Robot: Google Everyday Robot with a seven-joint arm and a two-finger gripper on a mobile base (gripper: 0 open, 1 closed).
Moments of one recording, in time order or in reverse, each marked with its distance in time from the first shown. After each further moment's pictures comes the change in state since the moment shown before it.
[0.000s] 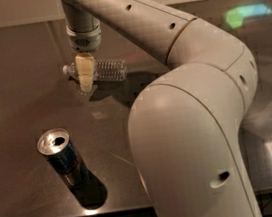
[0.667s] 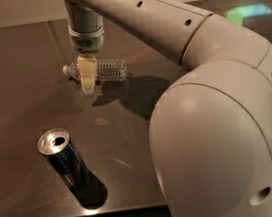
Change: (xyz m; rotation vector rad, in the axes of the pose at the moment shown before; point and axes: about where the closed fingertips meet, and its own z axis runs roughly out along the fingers) arm 0.010 0.016 -0.013 0.010 -0.022 -0.001
